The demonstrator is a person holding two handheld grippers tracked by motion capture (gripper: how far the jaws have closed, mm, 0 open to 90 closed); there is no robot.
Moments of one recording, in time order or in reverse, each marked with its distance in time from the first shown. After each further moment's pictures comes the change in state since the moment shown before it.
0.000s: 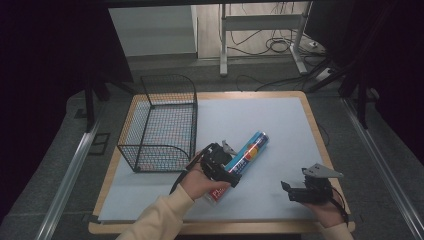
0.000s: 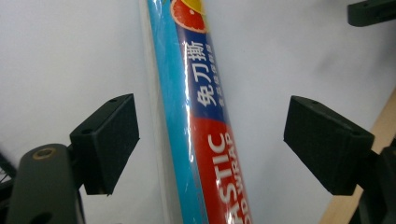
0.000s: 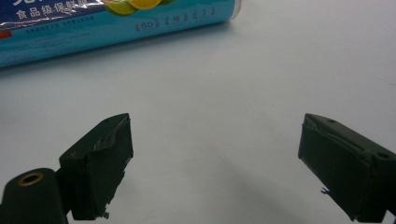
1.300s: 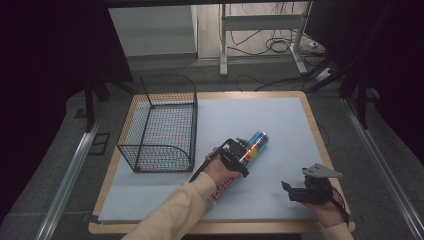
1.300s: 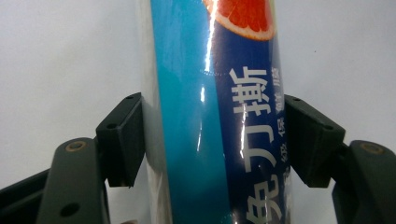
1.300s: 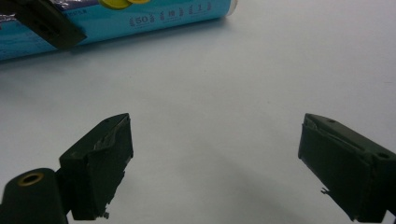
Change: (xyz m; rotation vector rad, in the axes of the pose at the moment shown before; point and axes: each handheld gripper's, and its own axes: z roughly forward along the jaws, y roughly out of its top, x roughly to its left) left arm 0.013 0.030 0.081 0.239 0.043 -0.080; right arm -0.001 -0.001 0.001 0.009 -0.013 -0.007
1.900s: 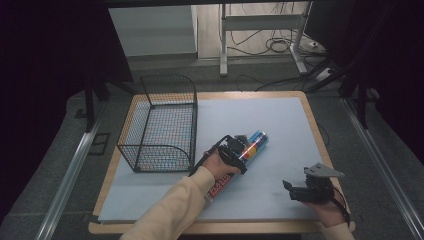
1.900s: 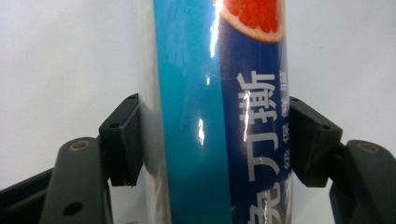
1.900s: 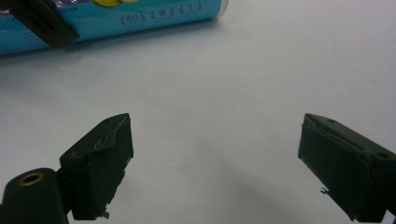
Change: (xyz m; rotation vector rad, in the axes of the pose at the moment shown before) left arm 0.014 0.007 0.000 0.064 -0.049 -0.004; right arm -0.002 0.001 -0.002 -0.004 -0.018 0.010
